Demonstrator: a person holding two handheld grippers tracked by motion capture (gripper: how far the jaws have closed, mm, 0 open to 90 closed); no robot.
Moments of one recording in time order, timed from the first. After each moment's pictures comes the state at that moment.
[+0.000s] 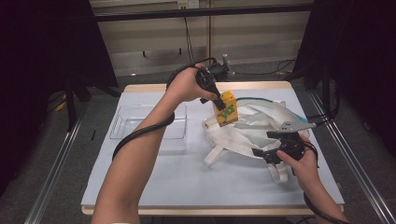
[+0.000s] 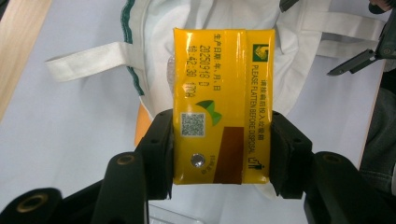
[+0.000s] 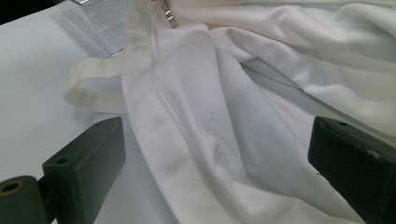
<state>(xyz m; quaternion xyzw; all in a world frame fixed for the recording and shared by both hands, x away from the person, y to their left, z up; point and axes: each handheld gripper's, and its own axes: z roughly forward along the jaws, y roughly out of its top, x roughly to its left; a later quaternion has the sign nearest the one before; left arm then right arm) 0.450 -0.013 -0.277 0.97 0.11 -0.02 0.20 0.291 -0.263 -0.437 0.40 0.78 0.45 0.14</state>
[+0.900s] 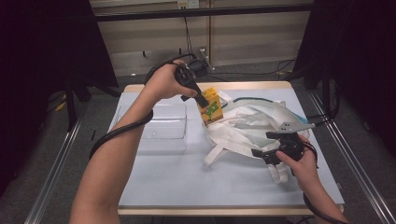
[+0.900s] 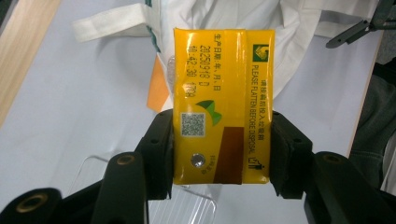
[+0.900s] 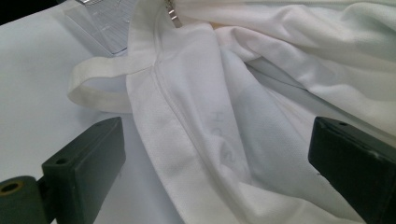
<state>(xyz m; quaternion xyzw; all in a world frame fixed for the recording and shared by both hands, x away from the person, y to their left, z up) 0.452 0.039 -0.259 0.97 0.12 -0.03 0.20 0.290 -0.260 -0.437 0.39 0.79 0.46 0.14</state>
